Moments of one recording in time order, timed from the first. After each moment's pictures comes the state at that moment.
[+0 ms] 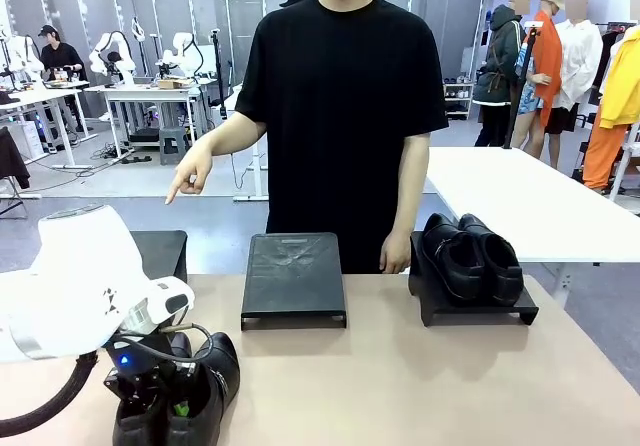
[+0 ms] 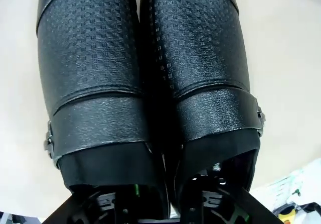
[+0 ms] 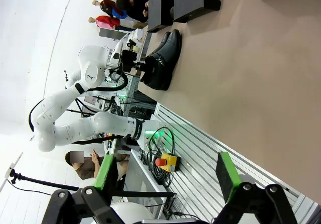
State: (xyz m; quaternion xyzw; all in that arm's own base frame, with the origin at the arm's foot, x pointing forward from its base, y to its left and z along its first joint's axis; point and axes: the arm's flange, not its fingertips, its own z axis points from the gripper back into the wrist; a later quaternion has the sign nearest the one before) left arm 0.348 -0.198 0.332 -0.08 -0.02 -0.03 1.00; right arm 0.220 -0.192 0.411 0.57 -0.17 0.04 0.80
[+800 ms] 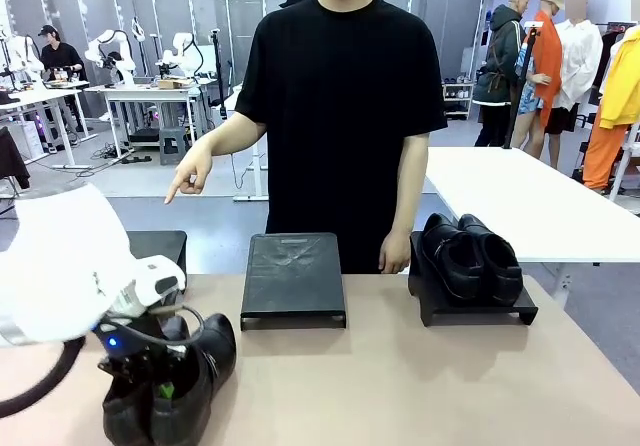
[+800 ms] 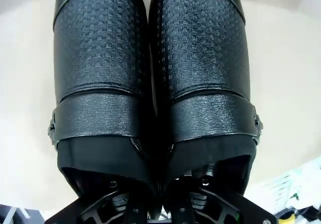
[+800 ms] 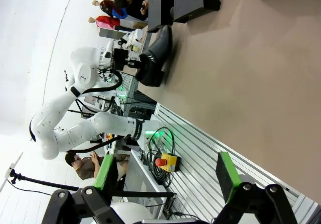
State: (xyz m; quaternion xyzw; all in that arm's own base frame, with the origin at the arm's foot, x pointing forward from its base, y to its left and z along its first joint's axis) left arm 0.344 -0.188 0.375 -0.07 -0.07 -0.03 0.99; right arm 0.220 -0.192 0.411 0.57 -0.17 0.04 0.80
